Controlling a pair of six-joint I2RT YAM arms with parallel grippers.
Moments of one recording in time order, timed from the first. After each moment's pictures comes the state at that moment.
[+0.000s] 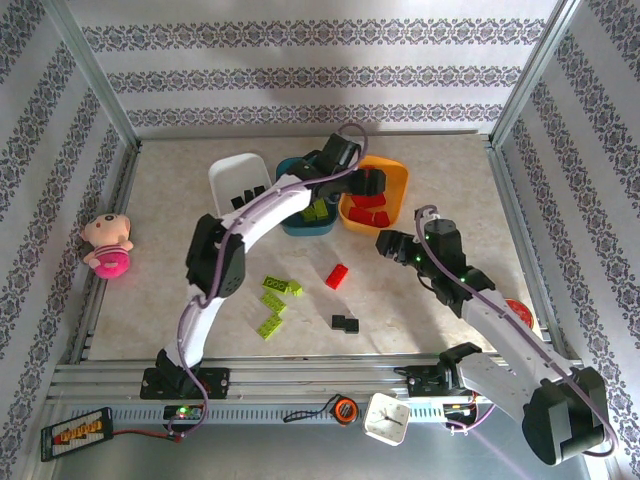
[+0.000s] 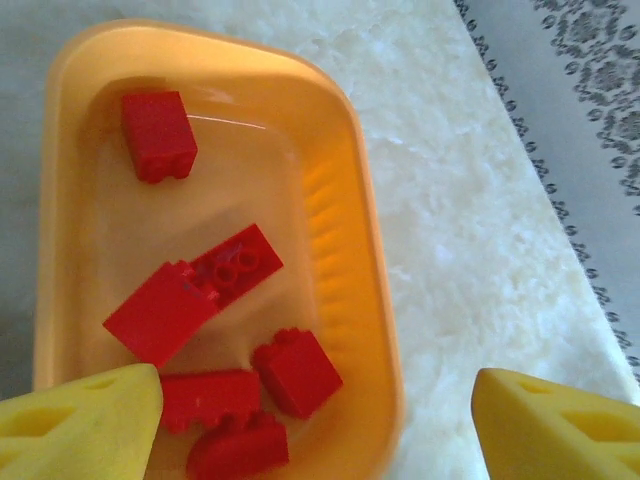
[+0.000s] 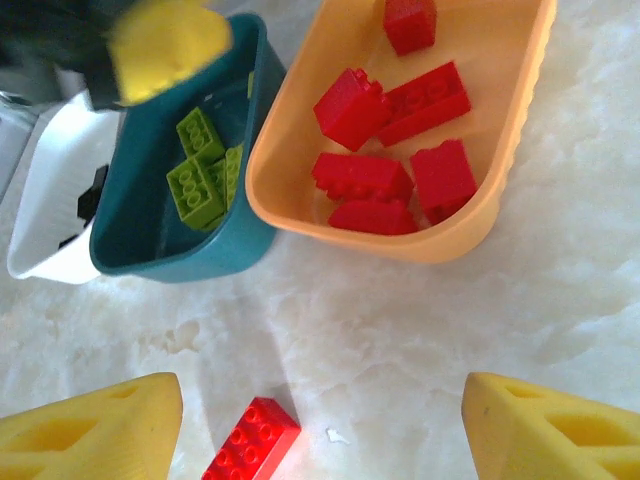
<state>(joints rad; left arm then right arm) -0.64 2.19 2.02 -0.50 0.17 -0.51 0.34 0.95 0.56 -0.18 -0.14 0.56</state>
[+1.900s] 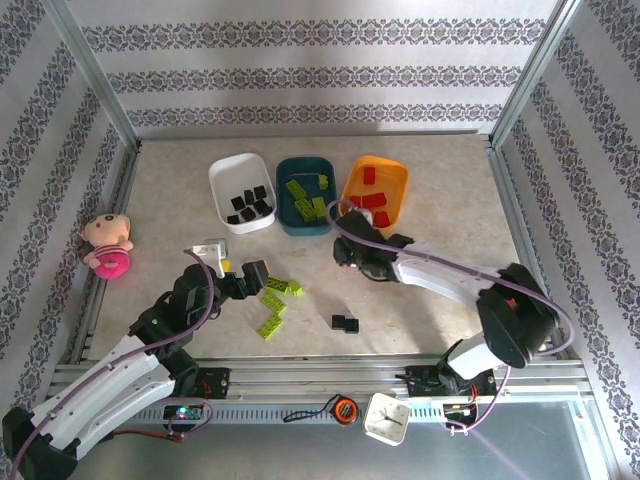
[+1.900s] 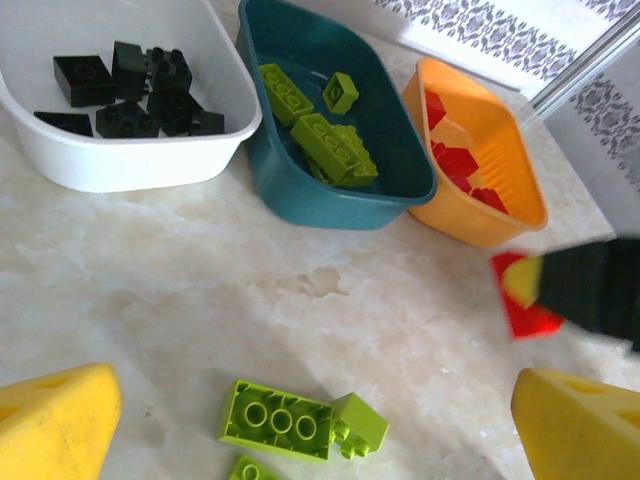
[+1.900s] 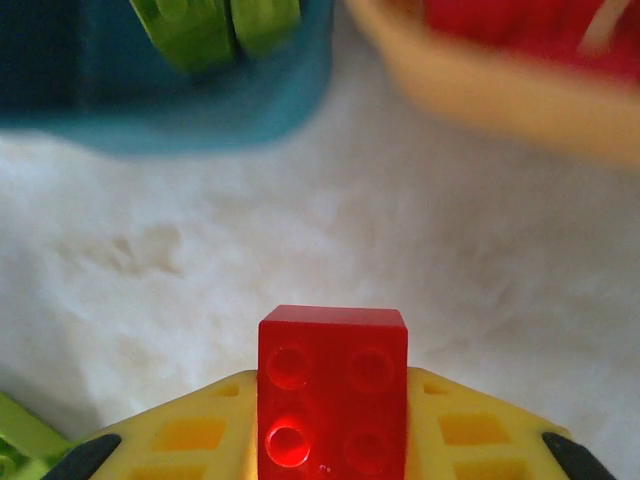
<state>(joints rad) -0.63 0.57 0.42 -0.30 -0.21 -0.62 0.70 1.48 0.93 -0.36 0.18 0.66</state>
